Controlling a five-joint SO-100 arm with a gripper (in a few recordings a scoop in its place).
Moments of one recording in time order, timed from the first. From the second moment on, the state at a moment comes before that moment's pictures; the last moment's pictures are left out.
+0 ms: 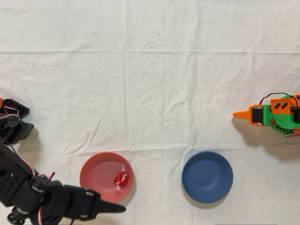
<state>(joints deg) 35.9 91.9 67.2 75.5 -26.7</state>
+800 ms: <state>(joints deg) 10.9 134.1 115.1 59.3 -14.6</state>
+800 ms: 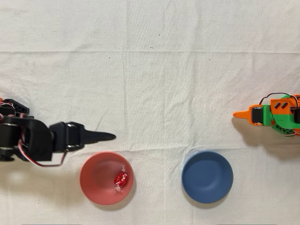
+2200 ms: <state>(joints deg) -0.1 183.3 169.1 51.3 -6.1</state>
